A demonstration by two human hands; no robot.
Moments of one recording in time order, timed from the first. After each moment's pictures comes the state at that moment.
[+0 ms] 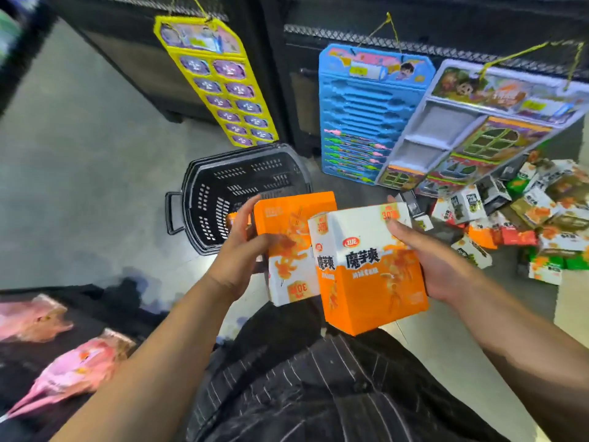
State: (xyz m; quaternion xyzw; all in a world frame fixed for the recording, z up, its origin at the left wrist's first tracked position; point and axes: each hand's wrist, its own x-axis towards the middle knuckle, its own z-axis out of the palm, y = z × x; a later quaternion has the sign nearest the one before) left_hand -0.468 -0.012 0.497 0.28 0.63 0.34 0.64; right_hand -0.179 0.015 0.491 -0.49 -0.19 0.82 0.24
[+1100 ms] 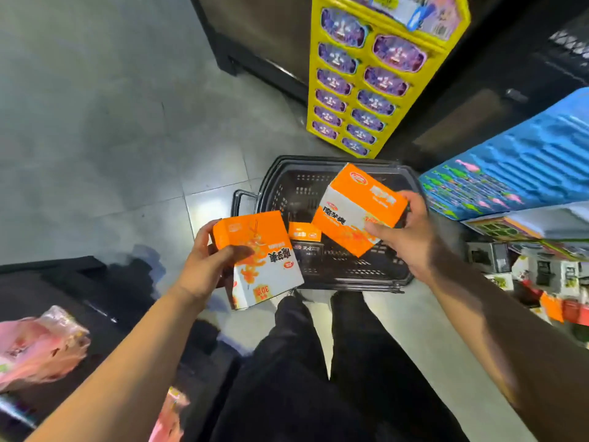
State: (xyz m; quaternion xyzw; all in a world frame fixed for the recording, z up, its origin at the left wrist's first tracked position) left_hand -0.890 0.058 0.317 0.12 0.72 0.33 0.59; right_hand -0.587 0.198 0.330 -0.67 -0.42 0.58 0.18
